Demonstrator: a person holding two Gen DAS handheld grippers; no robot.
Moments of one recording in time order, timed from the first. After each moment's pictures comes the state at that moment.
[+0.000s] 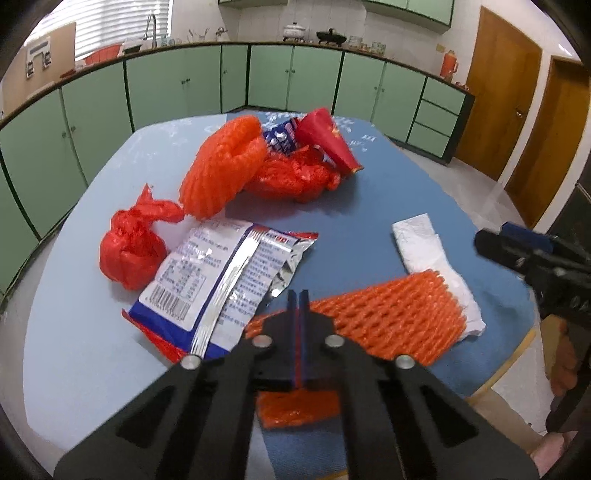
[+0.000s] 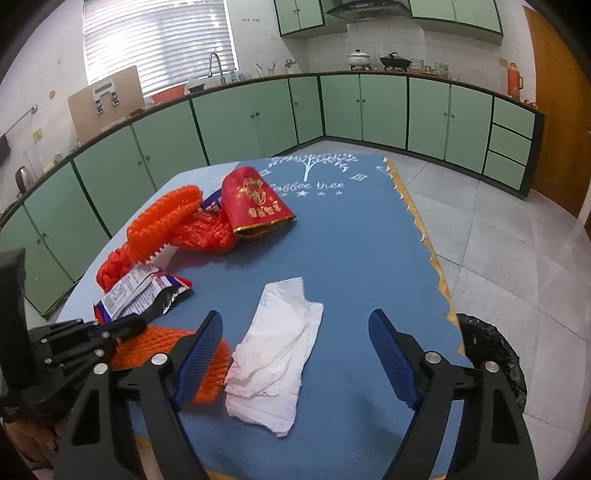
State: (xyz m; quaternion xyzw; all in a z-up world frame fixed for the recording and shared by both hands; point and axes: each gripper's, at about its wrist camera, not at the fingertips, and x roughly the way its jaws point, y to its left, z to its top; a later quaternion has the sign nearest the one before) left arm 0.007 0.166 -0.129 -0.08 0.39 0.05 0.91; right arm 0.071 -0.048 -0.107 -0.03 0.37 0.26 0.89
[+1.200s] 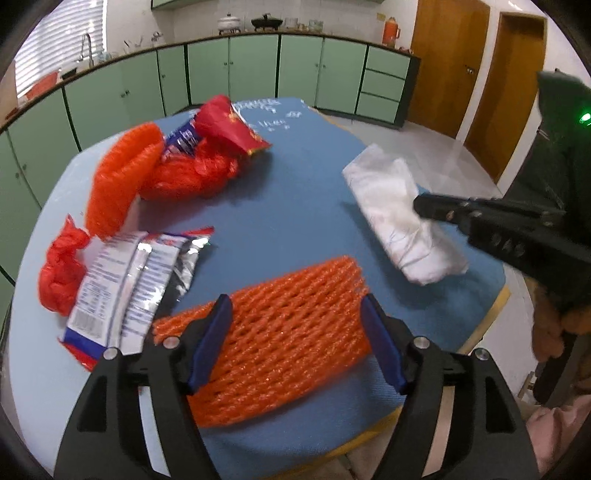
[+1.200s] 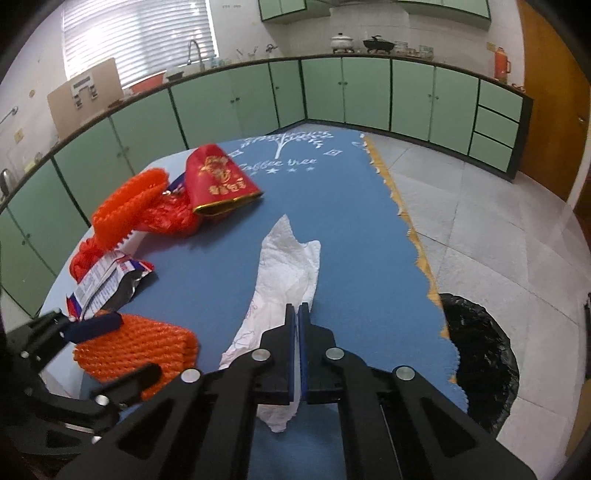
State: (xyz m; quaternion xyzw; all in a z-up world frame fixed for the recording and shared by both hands) left arm 0.029 0.110 -0.142 -0.02 0.43 -0.05 0.90; right arm 0.083 -0.067 -0.125 -0.03 0.40 0.22 0.89
